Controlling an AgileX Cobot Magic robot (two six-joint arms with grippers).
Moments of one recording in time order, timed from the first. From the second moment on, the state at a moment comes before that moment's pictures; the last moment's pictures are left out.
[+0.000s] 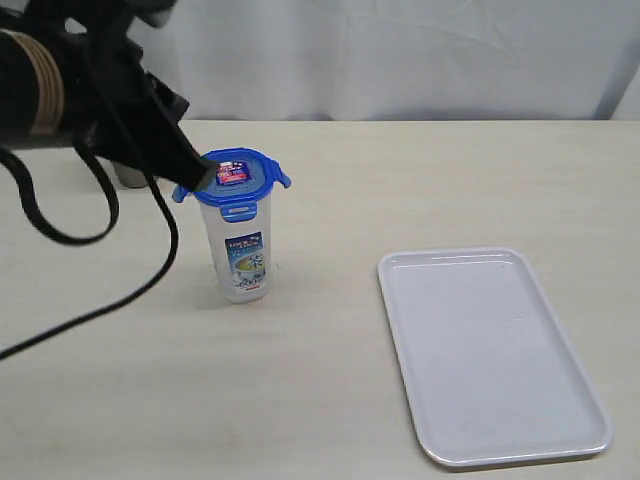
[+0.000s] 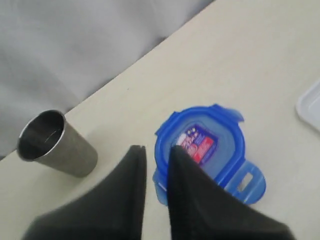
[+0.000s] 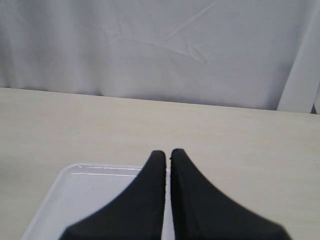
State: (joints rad) left arm -0.76 1.28 -0.98 0.79 0.55 -0.54; right arm 0.06 0.00 0.00 0.04 0.19 -0.11
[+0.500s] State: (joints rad) left arm -0.41 1.66 -1.27 -0.51 0.69 0.79; right arm 0.06 0.00 0.00 0.04 0.19 -0.11
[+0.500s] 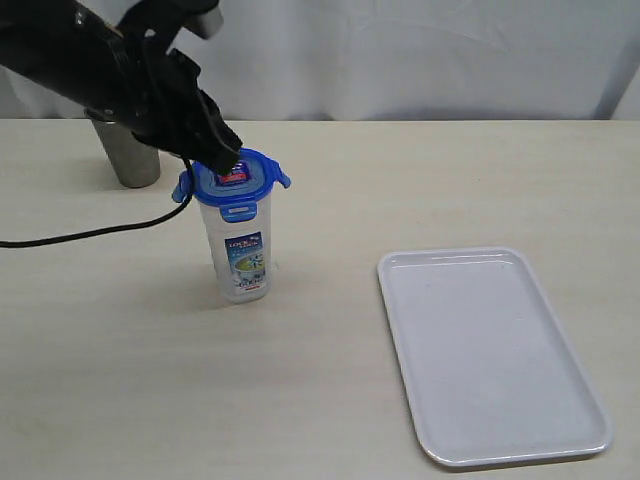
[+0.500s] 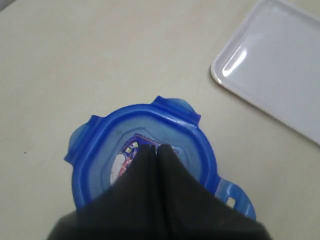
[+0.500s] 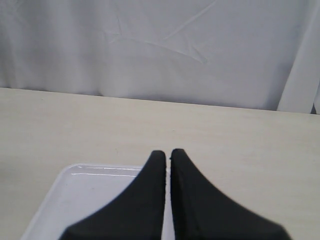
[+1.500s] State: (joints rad) left arm -0.10 1.56 -0.93 -1.57 0.30 1.76; right arm 0.06 0.00 0.00 0.04 0.19 -0.11
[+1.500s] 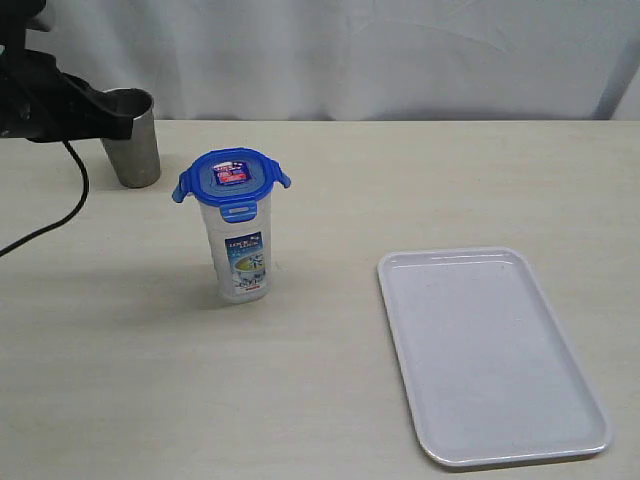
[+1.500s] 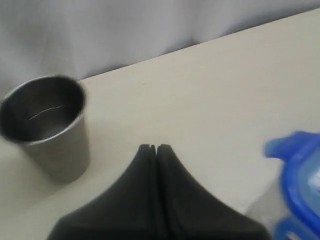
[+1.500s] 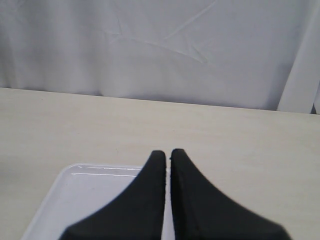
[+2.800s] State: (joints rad) left arm 0.04 1.73 -1.03 -1.73 -0.01 2.02; right arm 0.06 0.34 -0.24 0.03 -0.28 0.22
